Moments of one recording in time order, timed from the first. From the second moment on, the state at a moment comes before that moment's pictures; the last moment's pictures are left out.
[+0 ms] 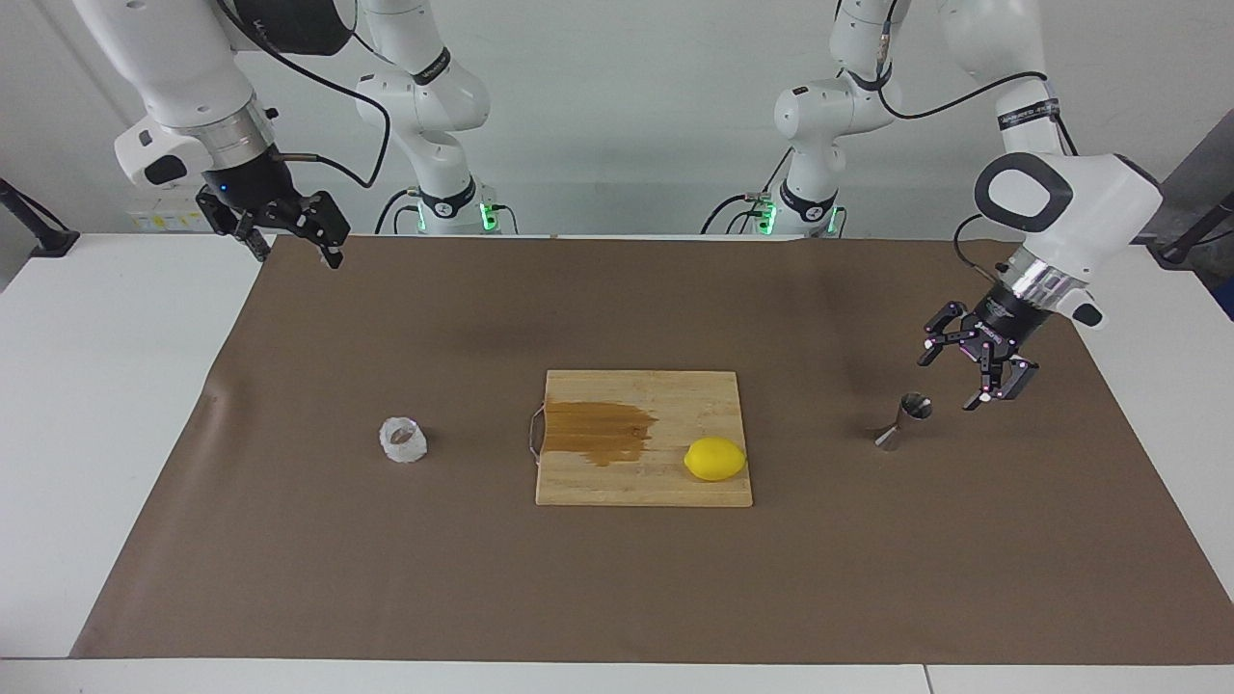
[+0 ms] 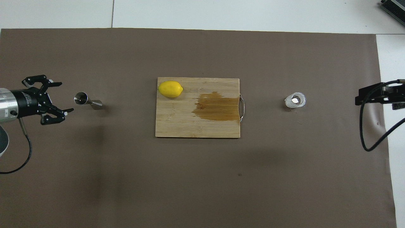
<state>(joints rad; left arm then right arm) 0.17 0.02 -0.06 -2.14 -0.65 2.38 -1.40 -0.01 0.00 -0.02 -1.55 0.00 1.54 0.10</state>
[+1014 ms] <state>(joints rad) 0.11 -0.03 -0.07 -2.34 -1.06 2.66 -1.63 -0.01 0.00 -0.02 -1.55 0.00 1.54 0.10</state>
